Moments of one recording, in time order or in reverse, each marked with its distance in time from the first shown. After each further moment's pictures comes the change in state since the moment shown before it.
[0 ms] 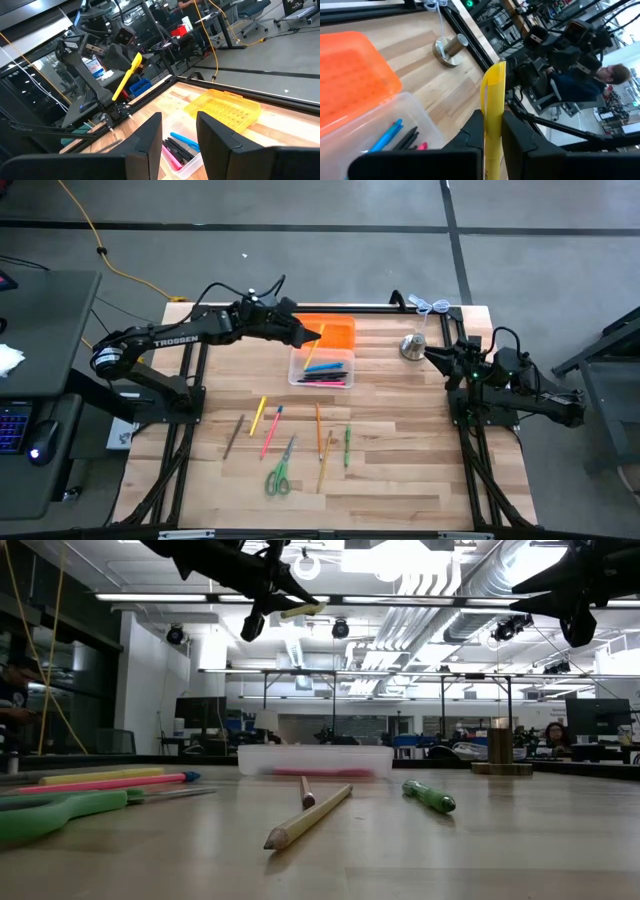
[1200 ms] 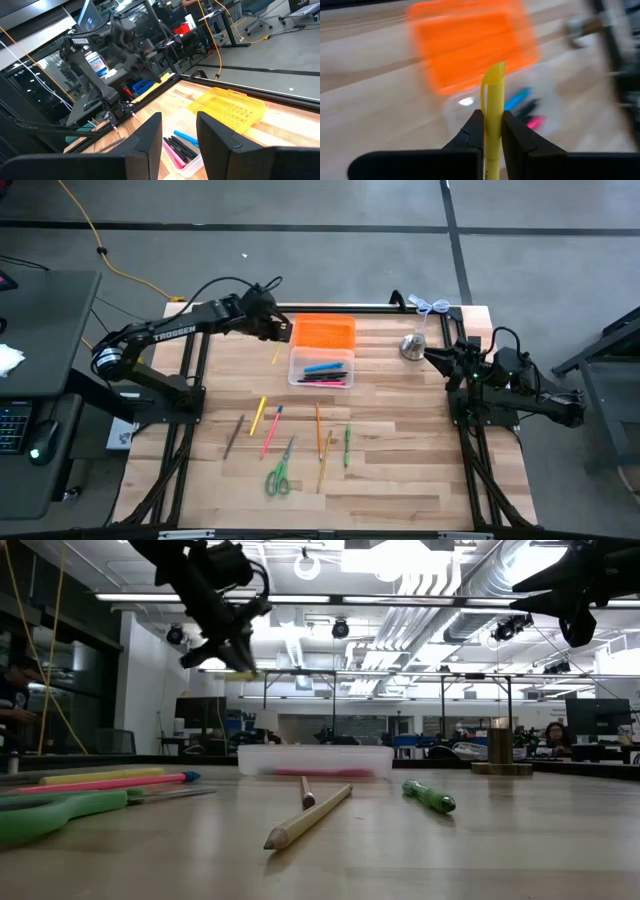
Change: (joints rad) left arm 0.159 0.000 -0.001 -0.484 -0.178 0.069; right arm 0.000 0.000 0.000 0.000 -0.018 0.008
